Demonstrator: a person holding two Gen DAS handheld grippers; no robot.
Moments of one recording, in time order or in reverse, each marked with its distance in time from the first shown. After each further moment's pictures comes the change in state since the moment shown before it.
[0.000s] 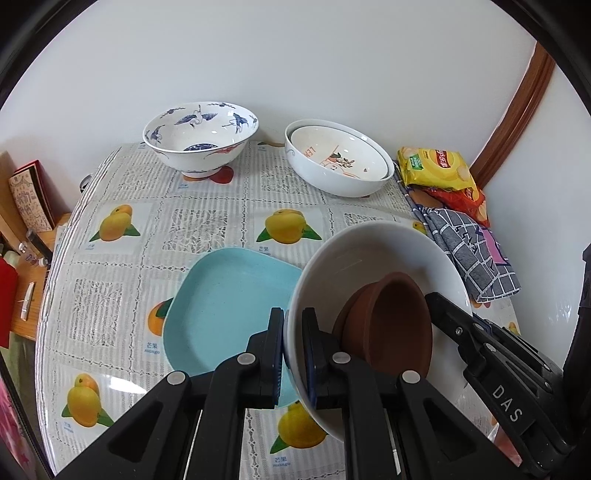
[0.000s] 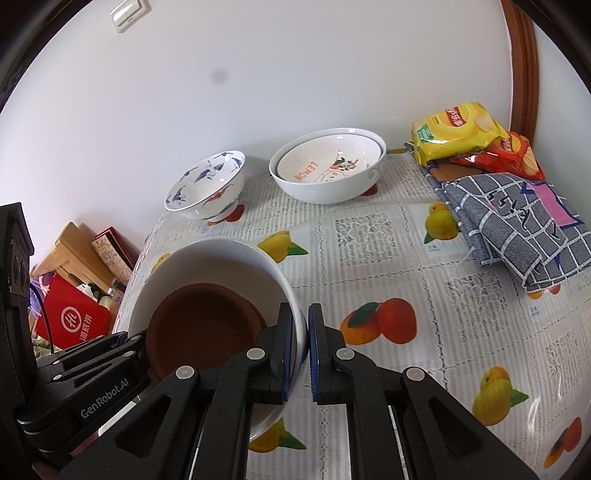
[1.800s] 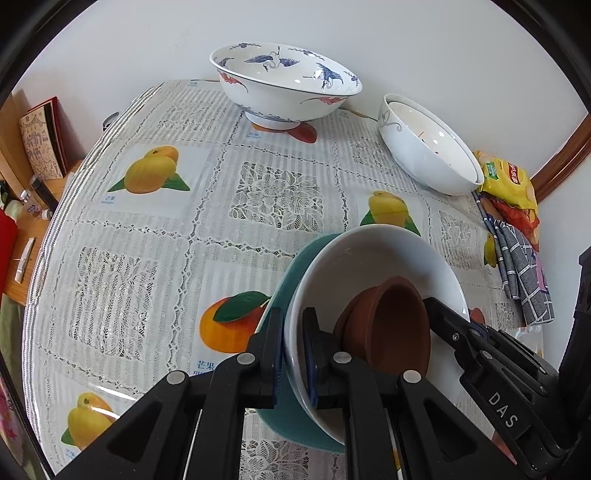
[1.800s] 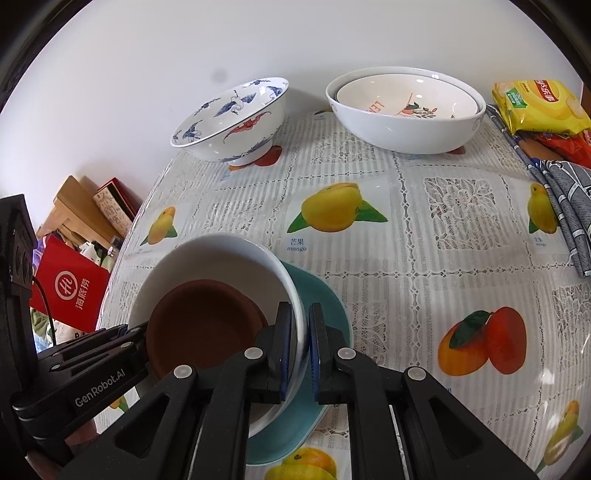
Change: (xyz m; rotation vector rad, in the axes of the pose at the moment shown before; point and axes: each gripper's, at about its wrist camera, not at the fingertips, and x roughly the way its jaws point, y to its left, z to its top) left arm 0.071 0.089 0.006 -0.133 0.101 0.026; right arm 0.113 0.051 0.001 -0.089 0.179 0.054
